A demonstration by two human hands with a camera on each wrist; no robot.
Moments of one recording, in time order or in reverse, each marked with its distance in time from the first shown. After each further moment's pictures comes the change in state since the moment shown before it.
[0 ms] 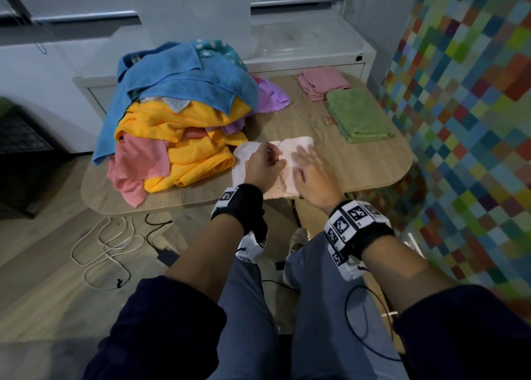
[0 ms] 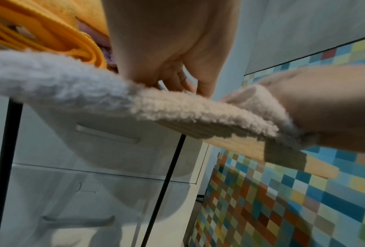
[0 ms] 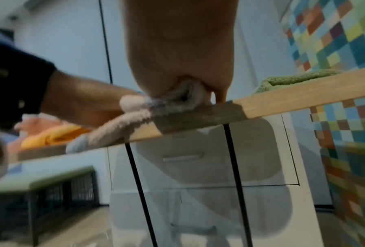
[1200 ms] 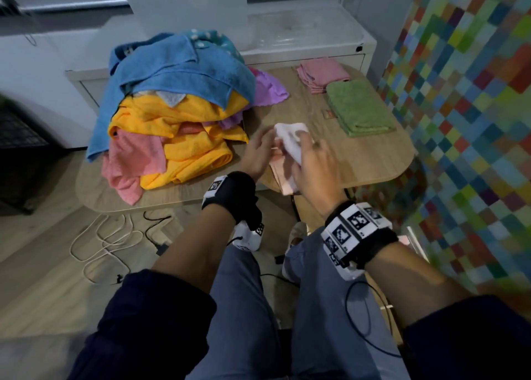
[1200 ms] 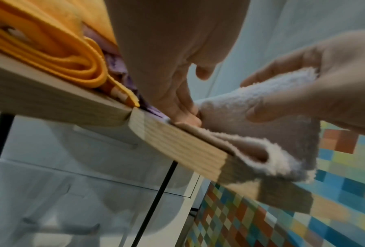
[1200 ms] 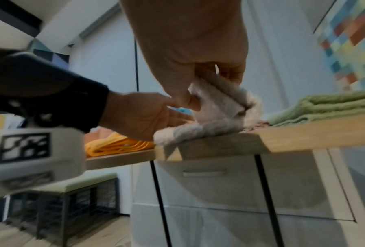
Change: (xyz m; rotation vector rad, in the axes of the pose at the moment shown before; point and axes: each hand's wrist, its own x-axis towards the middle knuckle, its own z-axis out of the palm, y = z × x) left_hand 0.010 0.023 -0.010 -0.502 -0.024 -0.194; right_hand -0.014 -0.039 -0.028 -0.074 0.252 0.065
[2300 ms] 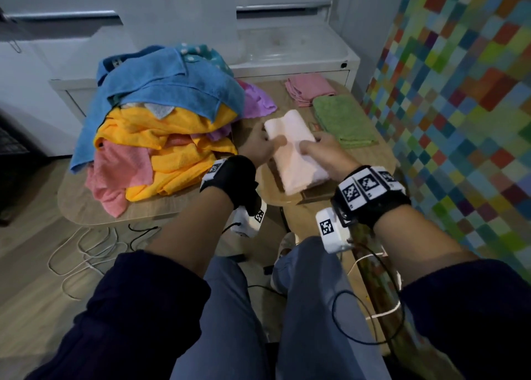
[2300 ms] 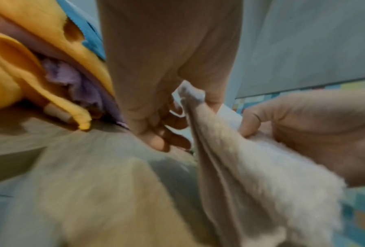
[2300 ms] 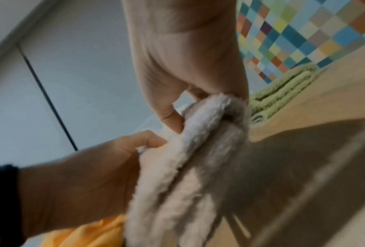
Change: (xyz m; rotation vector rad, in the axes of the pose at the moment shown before) left_hand 0.025 0.033 0.021 0.249 -0.108 -0.015; right_hand 0.065 0.036 -0.028 0.737 -0.272 0.634
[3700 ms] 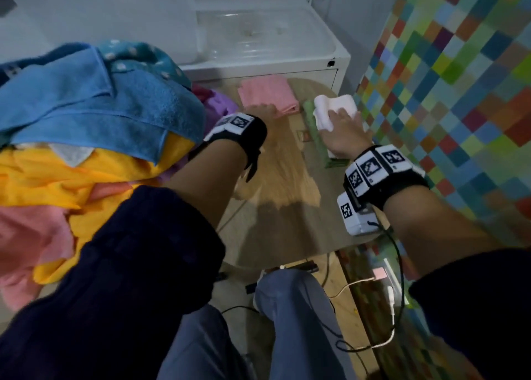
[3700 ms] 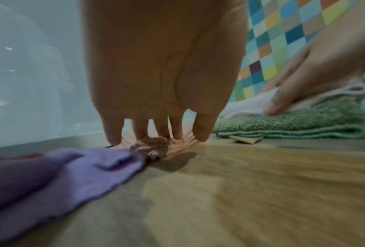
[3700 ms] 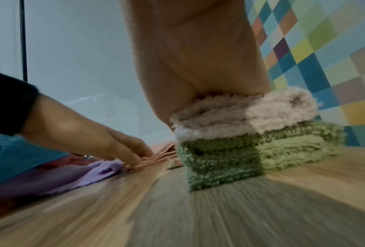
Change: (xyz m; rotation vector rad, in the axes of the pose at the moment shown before) left_hand 0.189 0.029 0.039 1.190 -0.270 0.116; right_hand 0.181 0.016 -0.073 -0.986 0.029 -0.019
